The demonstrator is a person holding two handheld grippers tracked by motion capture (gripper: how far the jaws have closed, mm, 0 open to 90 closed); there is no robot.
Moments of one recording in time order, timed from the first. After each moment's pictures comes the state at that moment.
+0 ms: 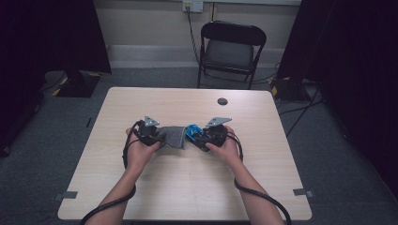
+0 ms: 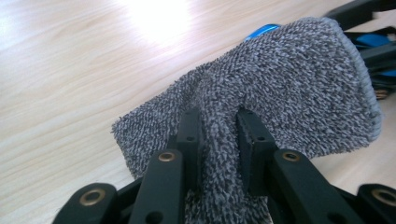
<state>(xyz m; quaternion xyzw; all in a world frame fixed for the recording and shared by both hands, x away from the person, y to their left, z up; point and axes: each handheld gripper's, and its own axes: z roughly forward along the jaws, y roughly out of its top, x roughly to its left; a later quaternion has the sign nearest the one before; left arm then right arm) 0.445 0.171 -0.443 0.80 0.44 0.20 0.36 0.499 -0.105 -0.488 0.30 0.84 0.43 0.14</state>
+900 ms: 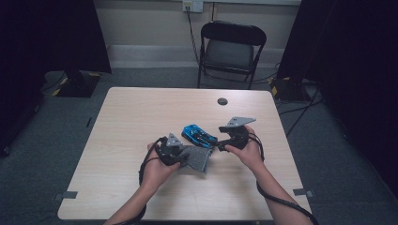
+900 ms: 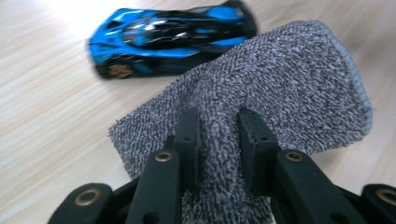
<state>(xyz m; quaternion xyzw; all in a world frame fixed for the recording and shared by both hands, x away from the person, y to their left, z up) 0.393 0.100 -0.451 0.85 0.35 0.13 0.38 0.466 -0.167 -0.446 0.28 0.83 0.46 0.13</state>
